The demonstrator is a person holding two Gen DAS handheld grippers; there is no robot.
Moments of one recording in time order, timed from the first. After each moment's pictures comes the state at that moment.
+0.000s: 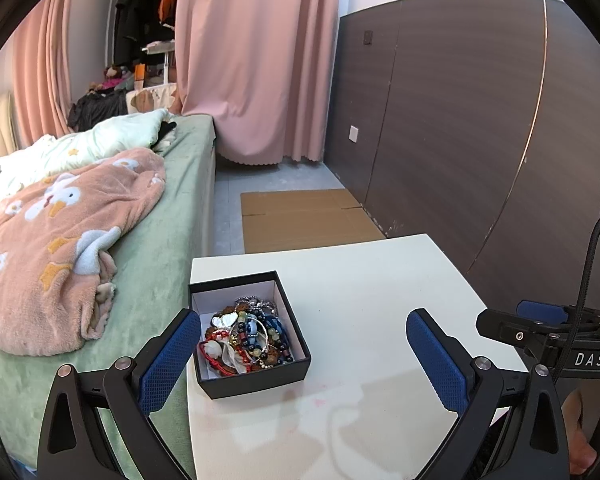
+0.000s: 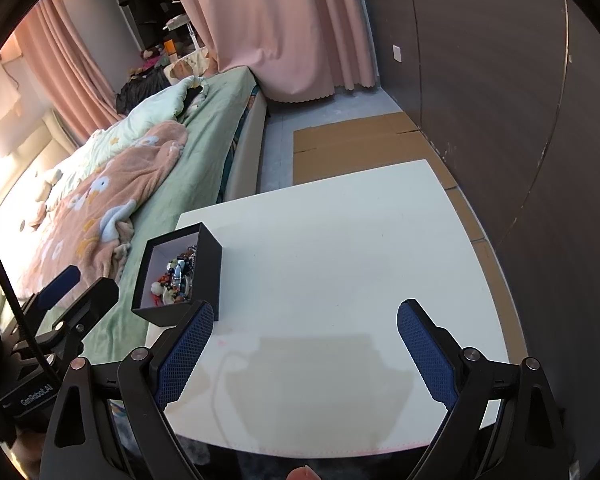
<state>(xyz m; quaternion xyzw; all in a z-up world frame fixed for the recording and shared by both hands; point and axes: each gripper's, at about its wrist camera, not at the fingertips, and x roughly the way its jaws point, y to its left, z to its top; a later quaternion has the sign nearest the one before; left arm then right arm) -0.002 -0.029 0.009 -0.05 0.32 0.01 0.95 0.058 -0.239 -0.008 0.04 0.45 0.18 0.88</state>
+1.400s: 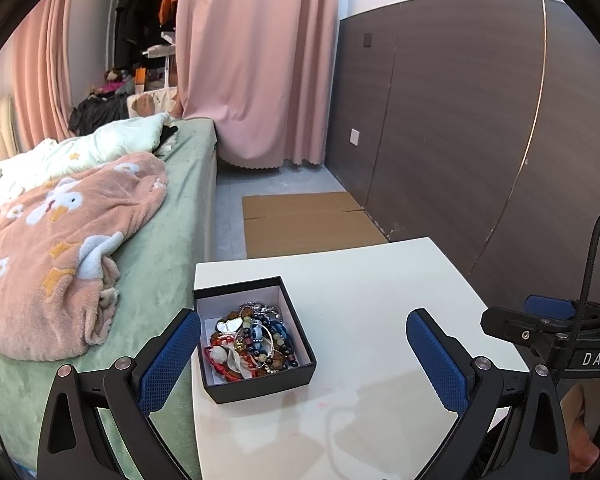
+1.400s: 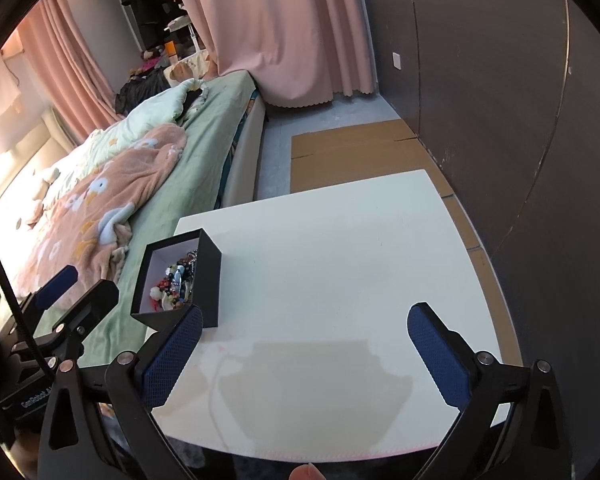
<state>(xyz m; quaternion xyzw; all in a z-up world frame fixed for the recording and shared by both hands) -0.001 -0.025 0.011 -0.05 0.31 0.01 0.95 0.054 -0.233 -0.002 0.03 0.44 0.17 0.88</state>
